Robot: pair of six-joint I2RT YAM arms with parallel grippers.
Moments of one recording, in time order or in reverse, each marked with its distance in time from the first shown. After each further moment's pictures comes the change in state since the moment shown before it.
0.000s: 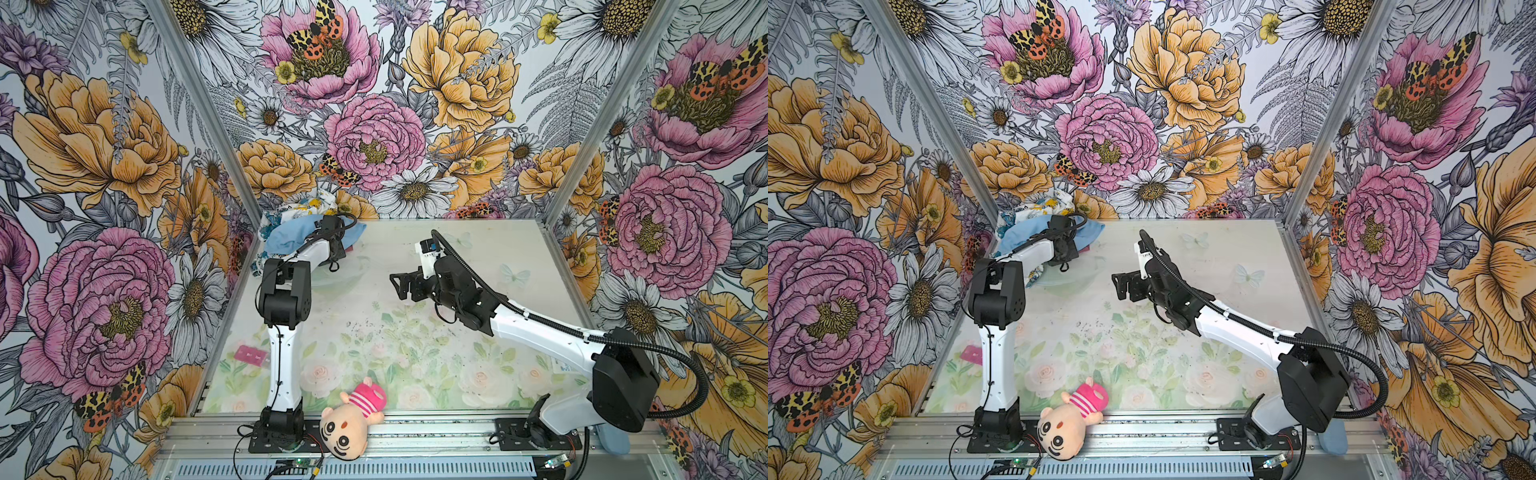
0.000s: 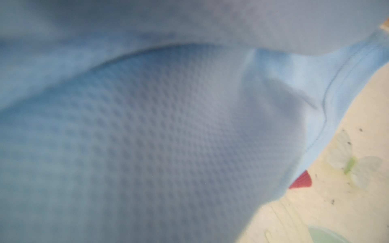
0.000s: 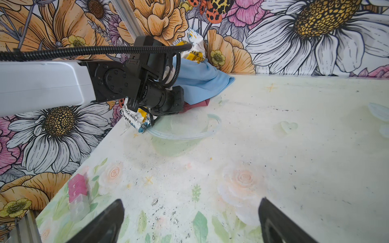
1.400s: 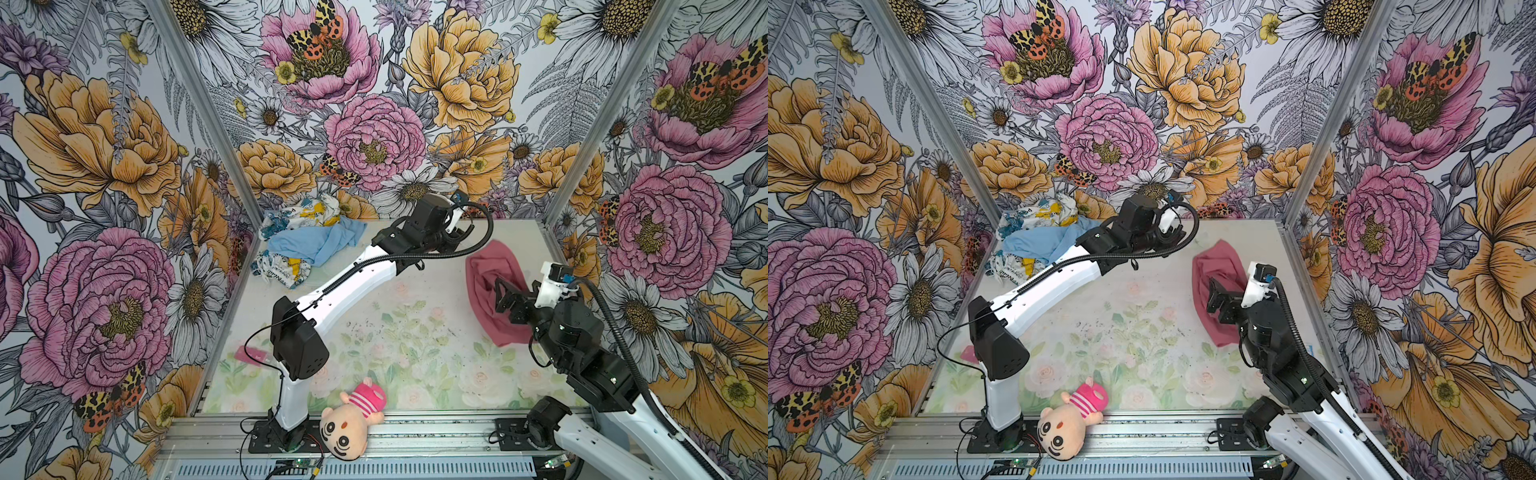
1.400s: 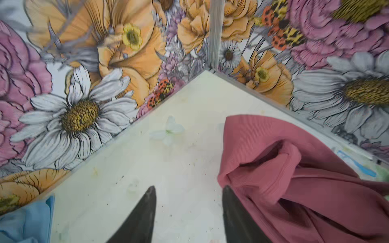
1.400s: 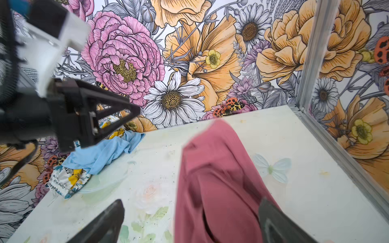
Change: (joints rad) left arm -0.672 -0.309 0.201 -0.055 0.177 0.457; right arm -0.151 -0.876 -0.243 -0.491 0.419 -0.016
